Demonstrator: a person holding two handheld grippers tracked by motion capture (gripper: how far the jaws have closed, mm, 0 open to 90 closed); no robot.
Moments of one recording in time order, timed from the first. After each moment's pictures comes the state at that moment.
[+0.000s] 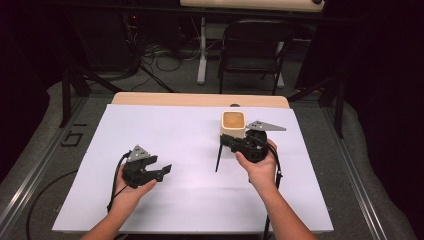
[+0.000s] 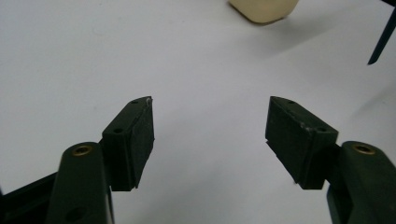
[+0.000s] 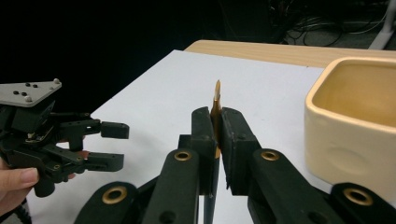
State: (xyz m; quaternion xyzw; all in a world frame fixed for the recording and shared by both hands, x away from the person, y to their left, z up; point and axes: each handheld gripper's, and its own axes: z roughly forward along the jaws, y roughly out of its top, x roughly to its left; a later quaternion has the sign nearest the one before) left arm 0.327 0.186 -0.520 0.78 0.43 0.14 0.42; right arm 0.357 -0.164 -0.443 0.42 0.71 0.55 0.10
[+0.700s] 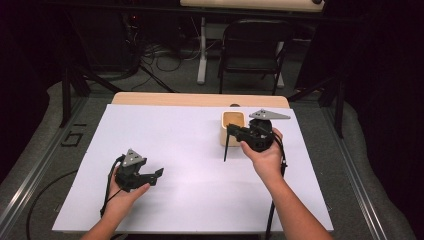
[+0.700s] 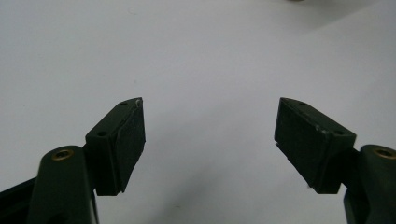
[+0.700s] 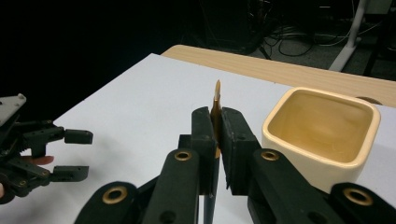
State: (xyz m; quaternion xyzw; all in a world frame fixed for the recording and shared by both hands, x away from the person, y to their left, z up) left arm 0.323 0.200 -0.530 0.79 0.44 0.18 0.39; right arm 0.375 -0.174 -0.420 0.42 0.72 0.53 0.15
